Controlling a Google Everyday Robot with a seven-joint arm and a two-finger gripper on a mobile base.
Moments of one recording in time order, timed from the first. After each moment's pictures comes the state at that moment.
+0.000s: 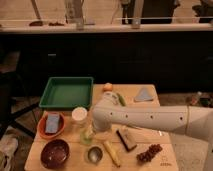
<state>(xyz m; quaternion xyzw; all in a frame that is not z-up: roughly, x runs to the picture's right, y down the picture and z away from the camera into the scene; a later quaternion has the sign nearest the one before) -0.038 0.232 0.755 -0.13 -0.32 -0.74 0.58</state>
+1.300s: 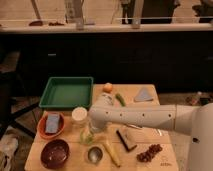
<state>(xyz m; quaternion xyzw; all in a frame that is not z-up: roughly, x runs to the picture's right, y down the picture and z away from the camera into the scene) -0.056 0.247 0.784 -0.14 -0.34 -0.74 0.56</state>
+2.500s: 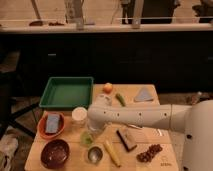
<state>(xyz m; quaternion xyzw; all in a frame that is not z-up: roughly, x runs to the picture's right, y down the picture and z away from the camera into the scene) -0.065 0.259 0.785 -0.14 -0.36 -0.75 0.54</state>
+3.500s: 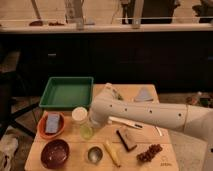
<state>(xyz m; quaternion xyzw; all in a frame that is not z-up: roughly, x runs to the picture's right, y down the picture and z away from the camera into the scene) -0.059 0.204 0.736 -0.10 -0.36 -0.75 0.55</state>
